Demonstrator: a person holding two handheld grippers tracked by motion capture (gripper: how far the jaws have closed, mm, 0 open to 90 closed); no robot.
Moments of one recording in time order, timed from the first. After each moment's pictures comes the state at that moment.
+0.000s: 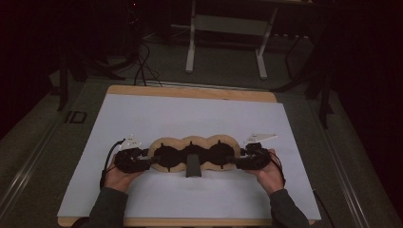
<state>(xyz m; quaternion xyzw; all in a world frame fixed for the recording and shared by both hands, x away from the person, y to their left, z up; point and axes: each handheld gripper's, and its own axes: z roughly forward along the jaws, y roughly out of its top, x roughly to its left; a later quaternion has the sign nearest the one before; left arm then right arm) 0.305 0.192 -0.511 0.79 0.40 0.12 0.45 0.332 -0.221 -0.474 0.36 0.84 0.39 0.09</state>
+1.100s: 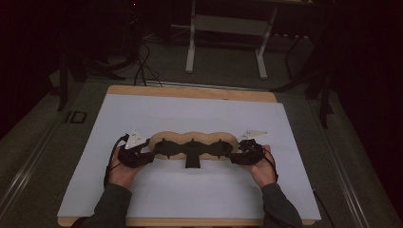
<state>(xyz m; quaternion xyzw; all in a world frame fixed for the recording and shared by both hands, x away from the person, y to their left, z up) 0.316 0.180 -0.504 0.78 0.39 0.22 0.44 0.353 -0.208 -0.490 0.37 0.84 0.37 0.14</state>
